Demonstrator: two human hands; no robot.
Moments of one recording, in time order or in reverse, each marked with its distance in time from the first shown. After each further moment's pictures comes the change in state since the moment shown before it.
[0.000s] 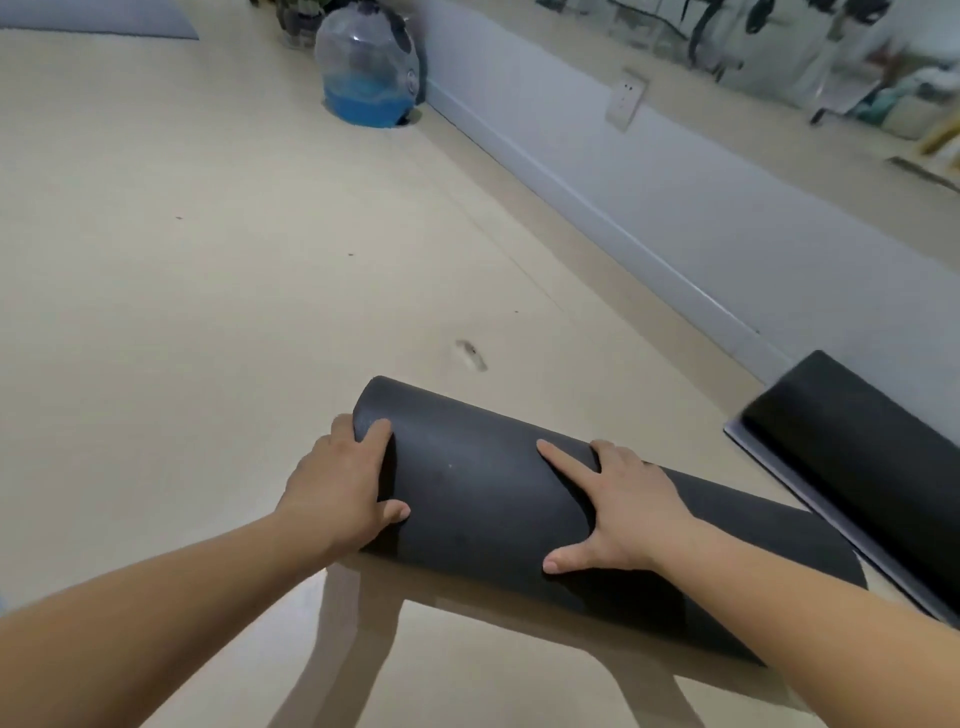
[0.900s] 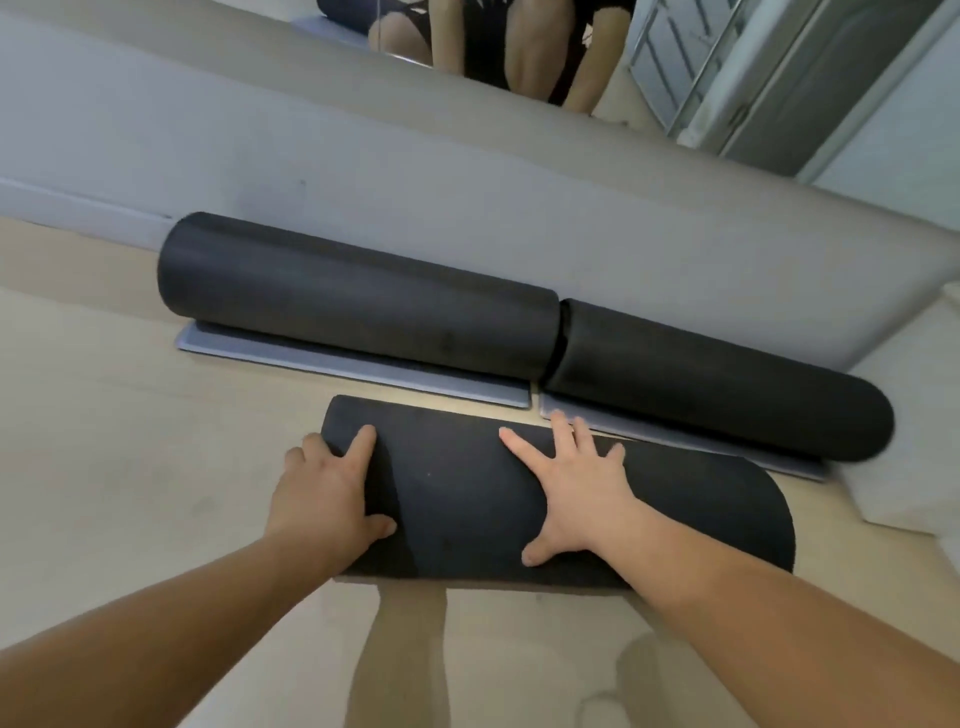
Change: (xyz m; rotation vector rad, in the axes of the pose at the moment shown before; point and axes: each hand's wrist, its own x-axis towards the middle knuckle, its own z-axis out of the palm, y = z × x) left_hand -0.117 0.545 0.204 0.221 -0.269 0.696; right_hand -0.366 0.371 0.240 0.306 -0.145 0.801
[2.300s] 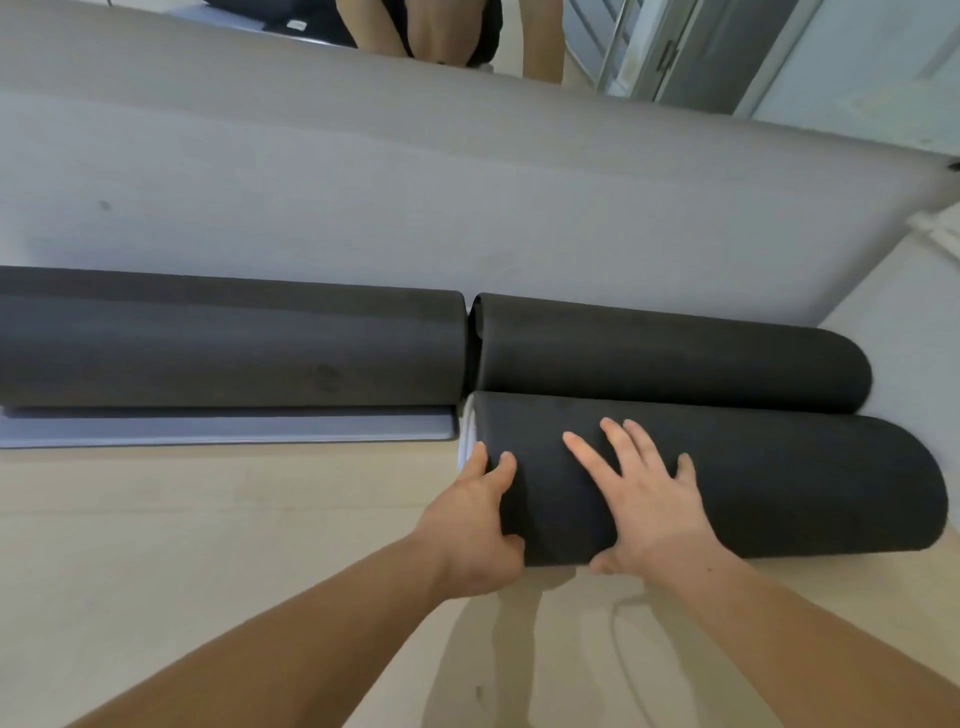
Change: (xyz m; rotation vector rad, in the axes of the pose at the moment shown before) left_hand 0.093 0.217 0.055 -0.273 -0.407 0.404; right_hand 0.034 0.164 0.060 0.084 0.132 0.246
